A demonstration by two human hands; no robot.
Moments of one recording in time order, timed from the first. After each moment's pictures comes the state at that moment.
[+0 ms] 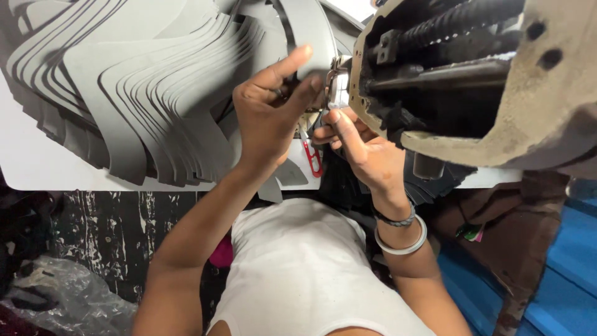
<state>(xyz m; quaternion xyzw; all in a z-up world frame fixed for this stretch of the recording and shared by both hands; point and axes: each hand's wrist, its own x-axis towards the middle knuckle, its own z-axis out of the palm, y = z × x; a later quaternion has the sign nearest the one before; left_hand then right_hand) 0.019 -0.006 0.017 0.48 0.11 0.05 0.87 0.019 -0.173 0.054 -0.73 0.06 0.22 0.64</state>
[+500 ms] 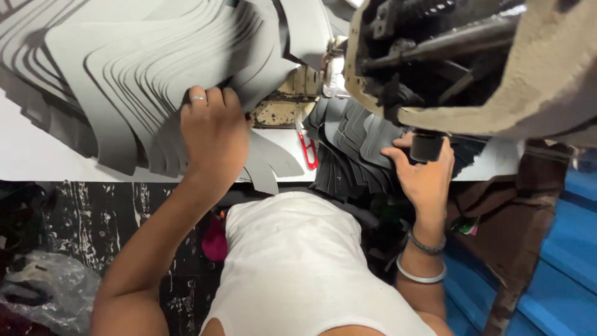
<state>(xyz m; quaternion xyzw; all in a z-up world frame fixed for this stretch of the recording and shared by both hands) -0.046 0.047 -0.002 0.99 -0.01 0.02 0.11 -0.029 -0.305 0.015 -0.94 -0.10 0.00 0.31</state>
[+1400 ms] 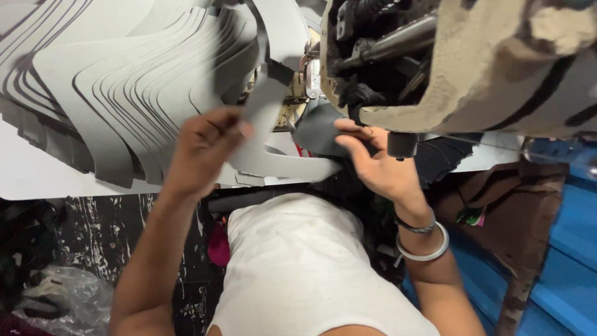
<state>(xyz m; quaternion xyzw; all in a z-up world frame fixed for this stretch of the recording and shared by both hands) -0.043 0.036 0.017 0.64 0.13 -0.13 0.75 -0.003 -0.255 0.053 -0.82 -0.04 0.14 0.56</state>
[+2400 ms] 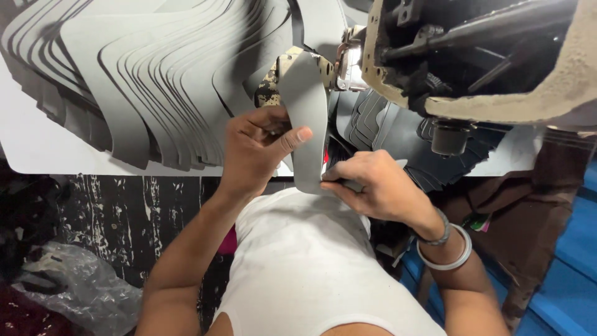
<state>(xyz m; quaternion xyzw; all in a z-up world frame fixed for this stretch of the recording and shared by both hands) -0.074 0.017 0.007 0.48 0.13 -0.09 0.86 -0.019 -0.203 0.073 -0.79 -0.29 0.37 0.40</state>
